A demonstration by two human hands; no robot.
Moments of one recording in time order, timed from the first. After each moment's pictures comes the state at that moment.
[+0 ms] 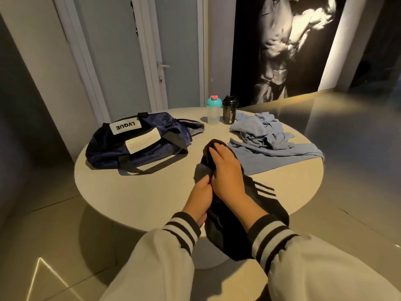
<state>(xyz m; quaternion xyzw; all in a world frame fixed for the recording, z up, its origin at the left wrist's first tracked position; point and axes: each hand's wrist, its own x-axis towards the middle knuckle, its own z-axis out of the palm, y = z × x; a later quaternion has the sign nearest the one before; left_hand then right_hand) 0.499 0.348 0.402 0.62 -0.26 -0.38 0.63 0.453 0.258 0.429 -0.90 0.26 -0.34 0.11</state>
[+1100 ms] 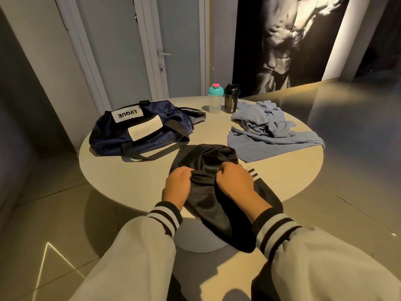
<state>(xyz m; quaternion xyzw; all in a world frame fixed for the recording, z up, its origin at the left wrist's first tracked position) 0.544 0.384 0.385 0.78 -0.27 -0.15 0.55 0.428 0.266 0.405 -0.89 0.39 -0.18 0.18</state>
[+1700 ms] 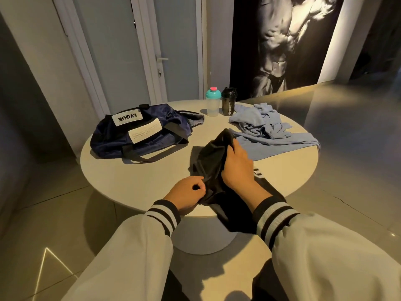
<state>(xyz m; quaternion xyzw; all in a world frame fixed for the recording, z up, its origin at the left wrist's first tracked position) 0.535 0.398 0.388 0.79 -0.47 -0.20 0.33 0.427 0.256 0.424 -0.89 0.39 -0.22 0.10</state>
